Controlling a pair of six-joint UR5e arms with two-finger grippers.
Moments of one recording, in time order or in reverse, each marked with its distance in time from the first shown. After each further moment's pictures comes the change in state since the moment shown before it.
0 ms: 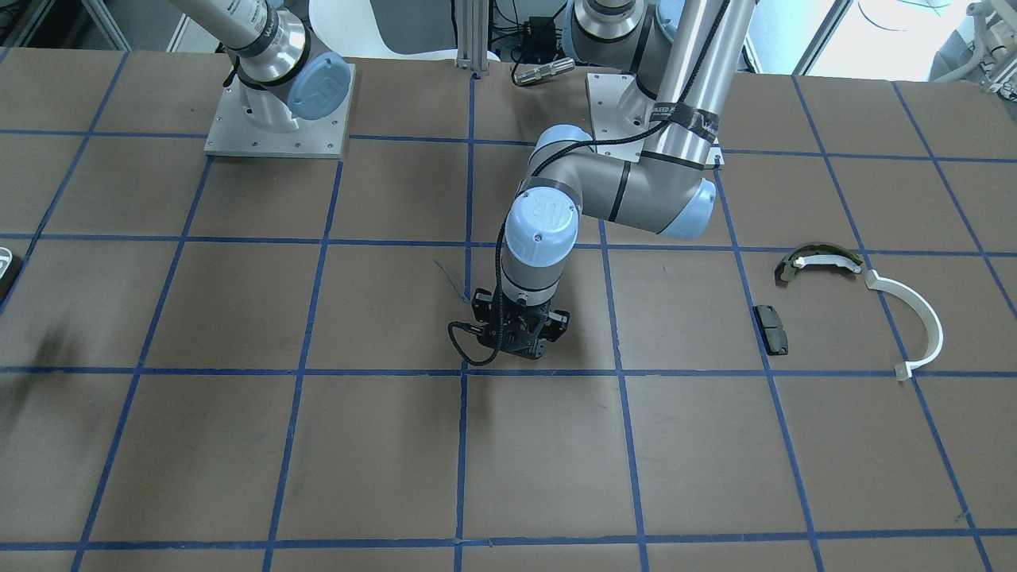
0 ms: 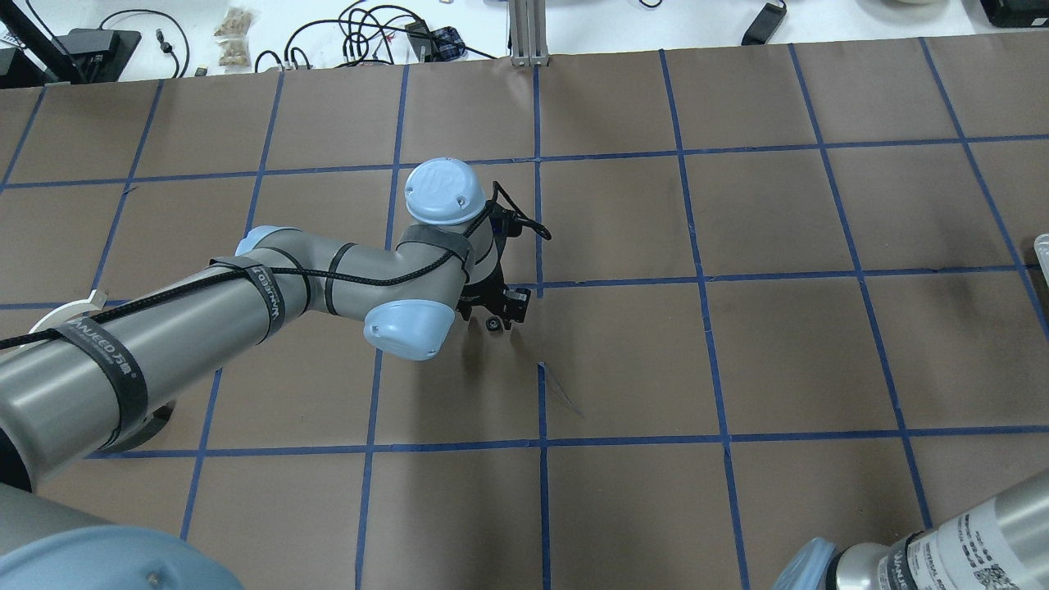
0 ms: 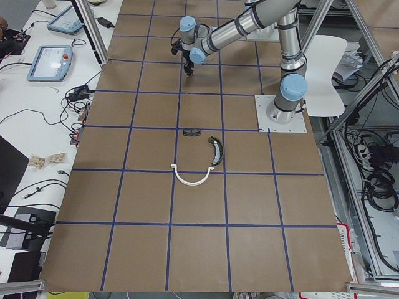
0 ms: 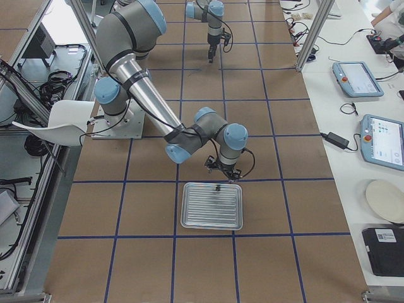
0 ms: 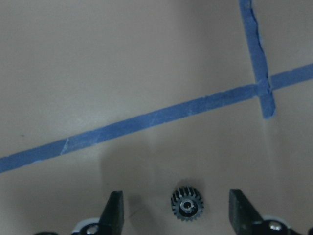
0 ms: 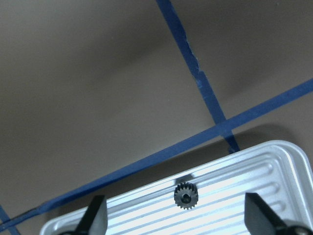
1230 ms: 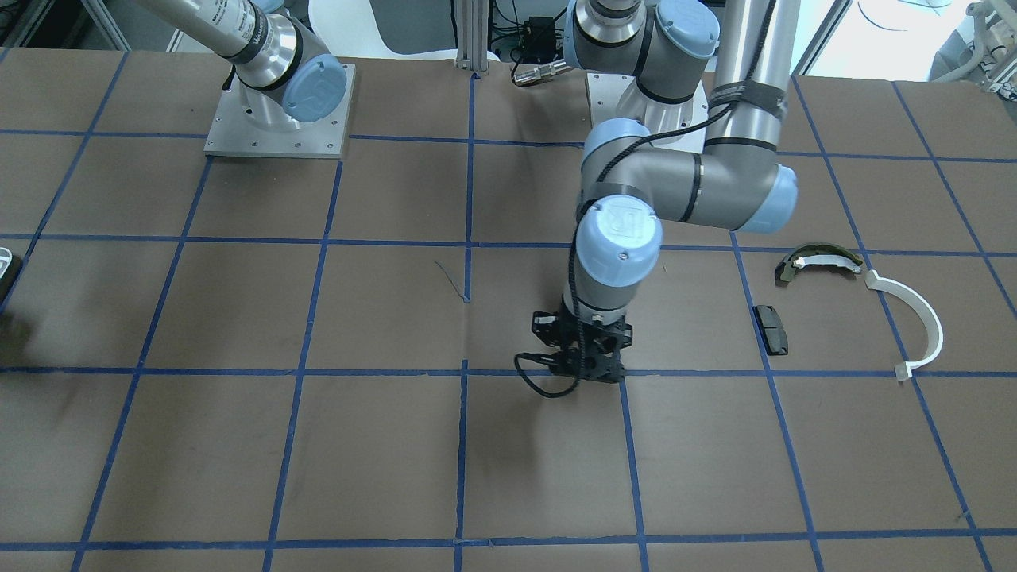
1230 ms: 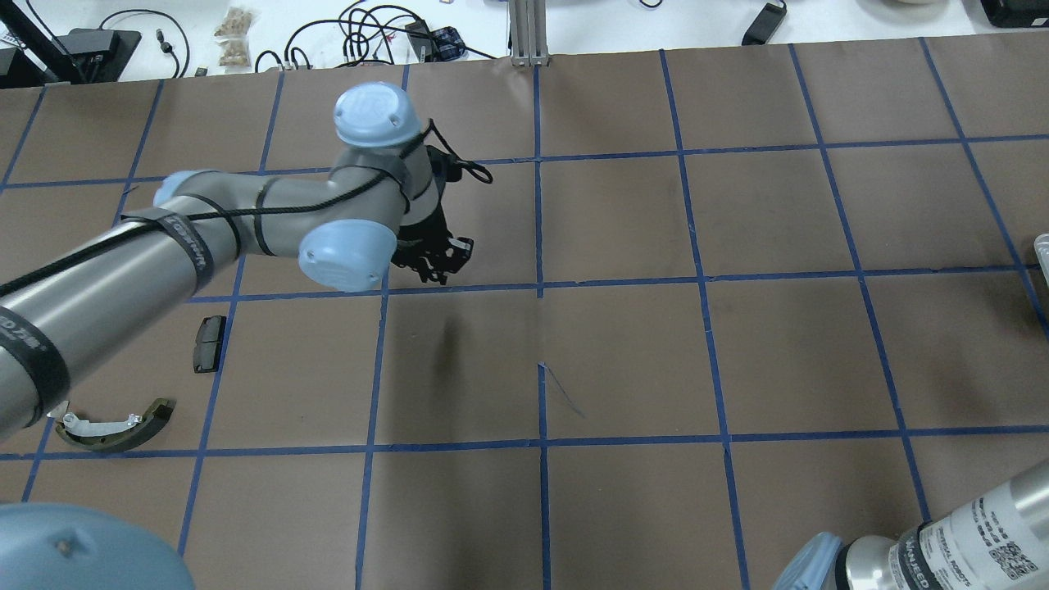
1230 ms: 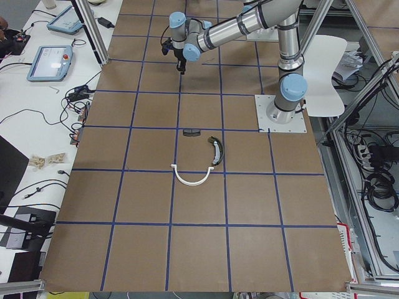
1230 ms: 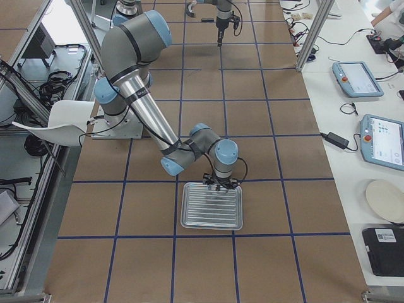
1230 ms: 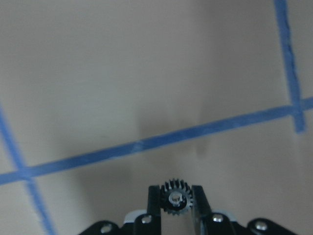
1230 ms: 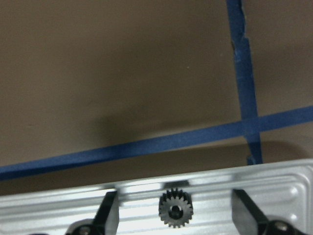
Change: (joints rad) left arm 0.201 0.056 0.142 -0.229 0.050 0.023; right arm -0.037 0.068 0.072 -0.206 0.018 -0.266
